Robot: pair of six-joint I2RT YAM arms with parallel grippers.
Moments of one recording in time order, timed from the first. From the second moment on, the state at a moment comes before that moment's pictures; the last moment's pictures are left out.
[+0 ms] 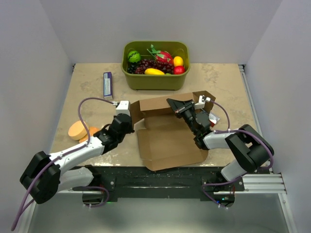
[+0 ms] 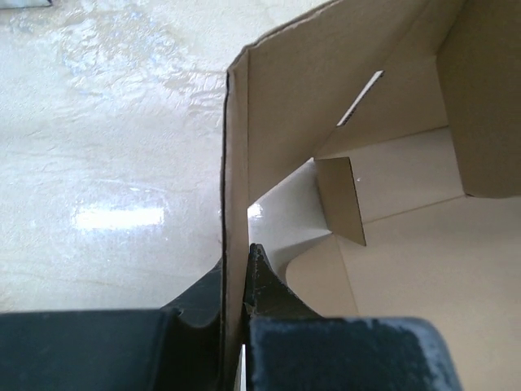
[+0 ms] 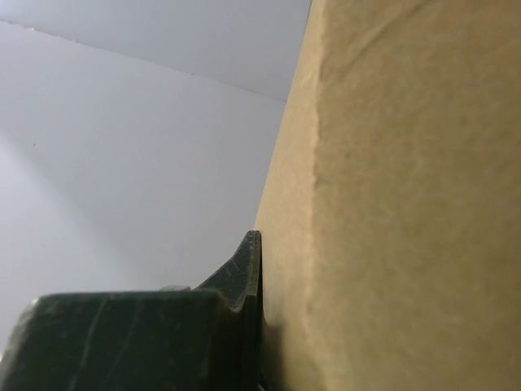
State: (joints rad) left arm -0.70 1.14 0.54 0.01 -0.46 -0.47; right arm 0.59 1.55 0.45 1.23 0.10 1.32
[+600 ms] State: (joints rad) left arm -0.70 1.10 0.56 -0.04 -0.30 -0.53; right arm 0.58 1.55 0.44 1.26 0.14 1.30
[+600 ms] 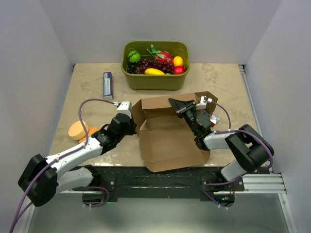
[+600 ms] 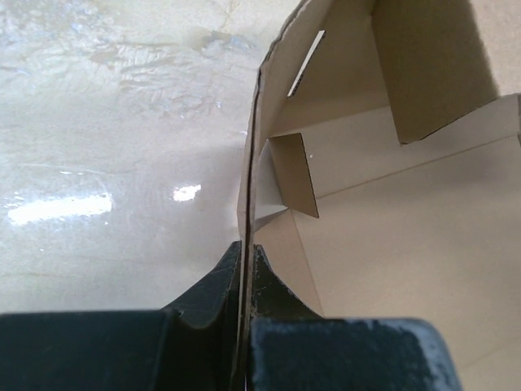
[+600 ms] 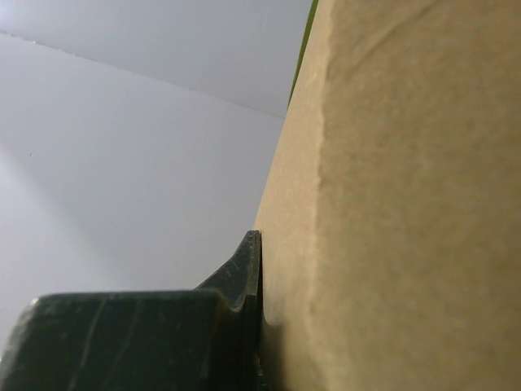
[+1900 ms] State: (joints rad) left arm -0.71 1.23 0.78 -0.16 -0.40 -0.15; right arm 0.57 1.40 0.43 1.03 0.16 1.12
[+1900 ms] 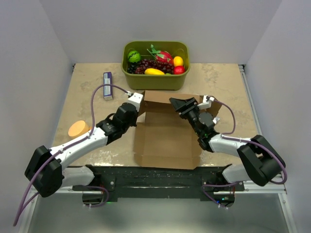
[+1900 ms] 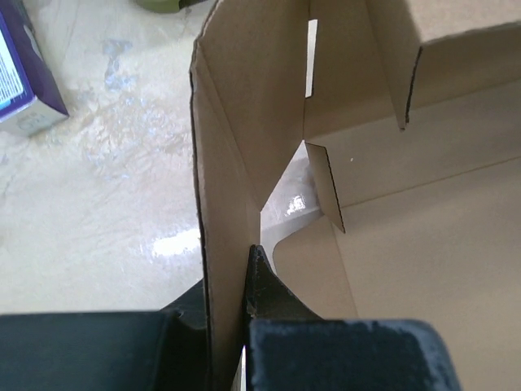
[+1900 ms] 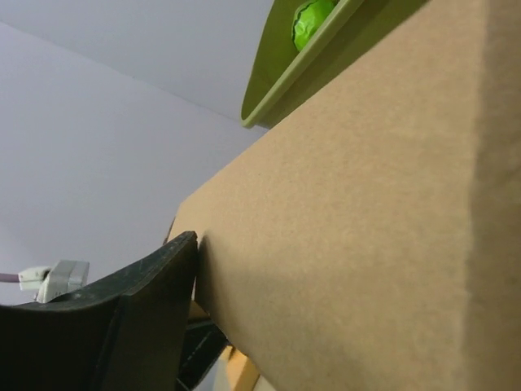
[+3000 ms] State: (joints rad) left arm -0.71 1.23 0.77 -0.07 -0.30 0.01; right arm 0.91 1.53 0.47 0.83 0.00 0.62
